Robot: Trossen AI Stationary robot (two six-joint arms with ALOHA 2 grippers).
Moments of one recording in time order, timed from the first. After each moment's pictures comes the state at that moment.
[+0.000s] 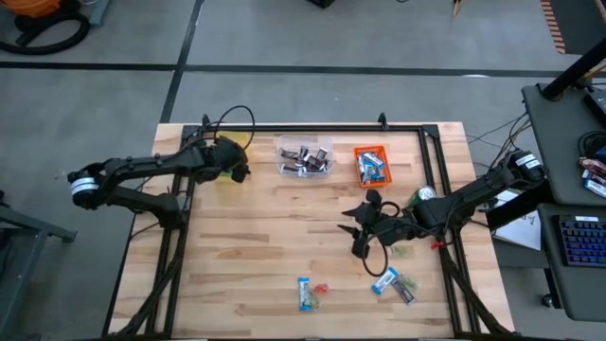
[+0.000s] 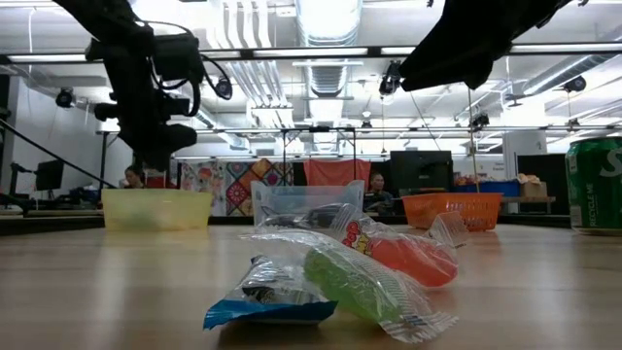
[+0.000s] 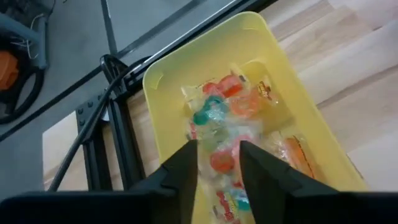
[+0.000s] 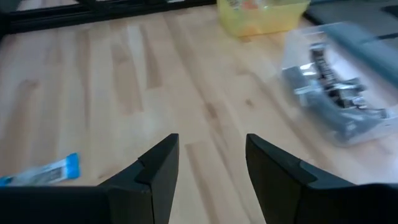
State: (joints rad) left arm 0.43 1.19 0.73 -0.74 -0.70 -0.48; right arm 0.39 1.31 0.78 -0.10 0.57 0.41
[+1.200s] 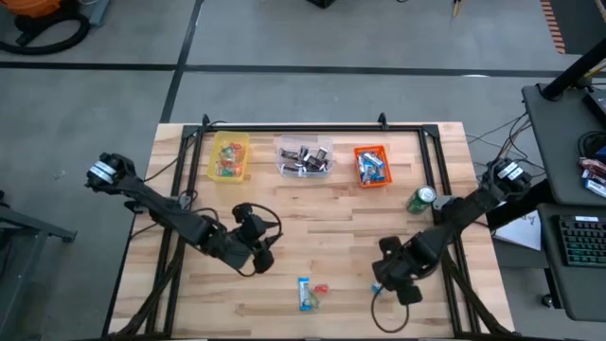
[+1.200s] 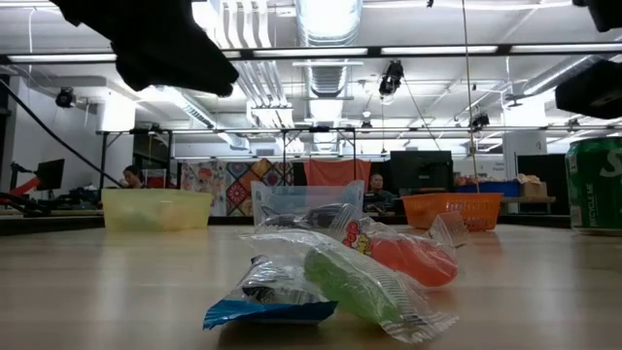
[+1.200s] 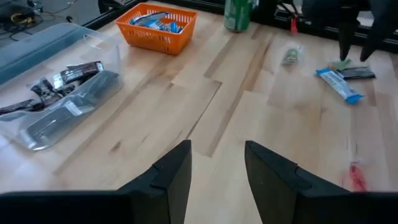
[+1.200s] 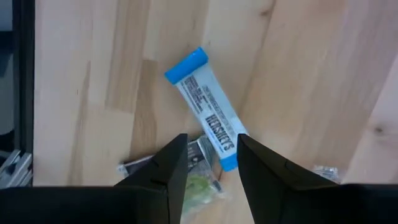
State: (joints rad) left arm -0.53 1.39 0.79 -0.11 -0.80 -0.64; right arm 0.65 1.52 0.97 -0.78 -0.12 0.46
